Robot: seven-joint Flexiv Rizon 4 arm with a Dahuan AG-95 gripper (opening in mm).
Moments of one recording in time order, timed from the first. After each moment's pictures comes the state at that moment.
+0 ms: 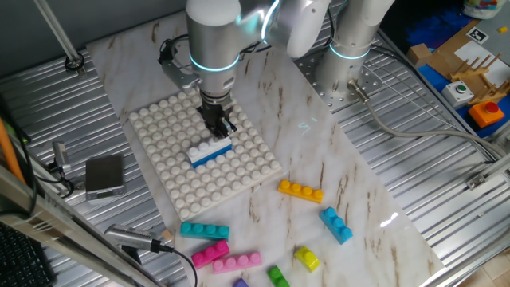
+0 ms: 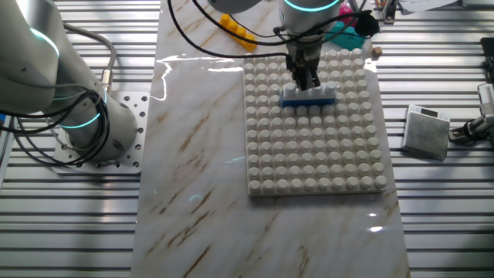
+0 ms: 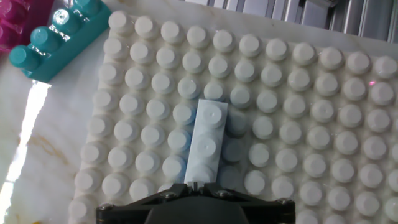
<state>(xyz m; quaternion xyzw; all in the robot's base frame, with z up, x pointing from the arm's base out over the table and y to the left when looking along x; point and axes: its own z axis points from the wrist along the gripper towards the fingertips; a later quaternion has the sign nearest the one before) 0.485 0.080 0.104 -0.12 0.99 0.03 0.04</state>
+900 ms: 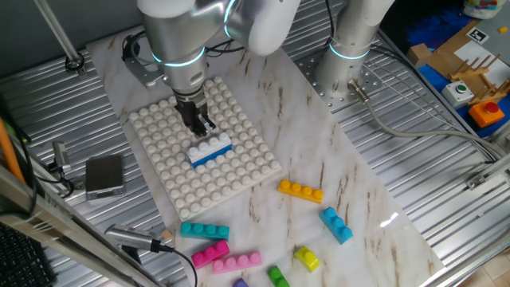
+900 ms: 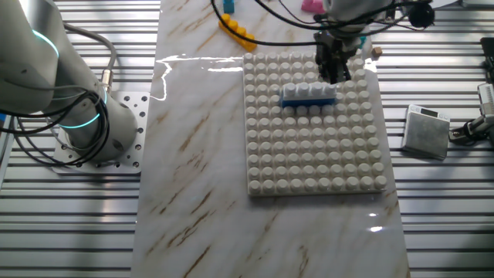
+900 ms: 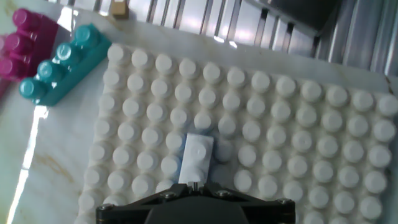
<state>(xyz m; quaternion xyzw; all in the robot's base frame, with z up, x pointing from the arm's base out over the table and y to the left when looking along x) 0.522 0.070 0.143 -0.12 0.99 0.03 0.02</state>
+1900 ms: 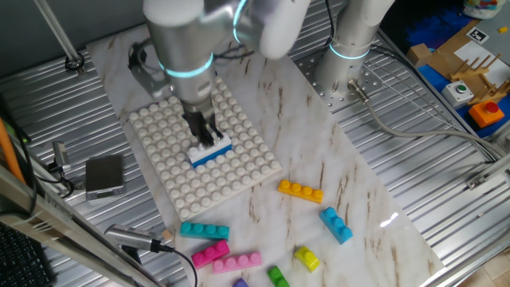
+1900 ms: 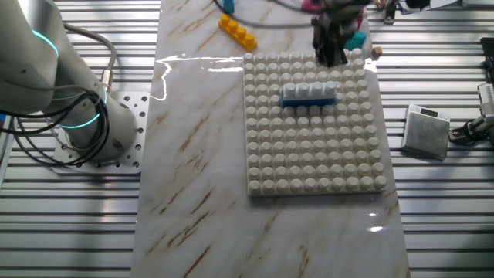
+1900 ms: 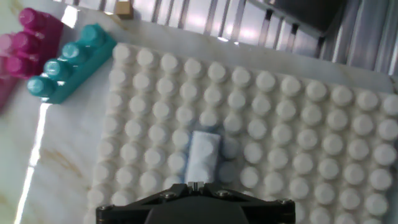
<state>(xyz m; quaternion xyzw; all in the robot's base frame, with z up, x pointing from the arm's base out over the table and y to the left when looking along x) 0.527 0.134 0.147 -0.09 0.99 0.04 0.01</state>
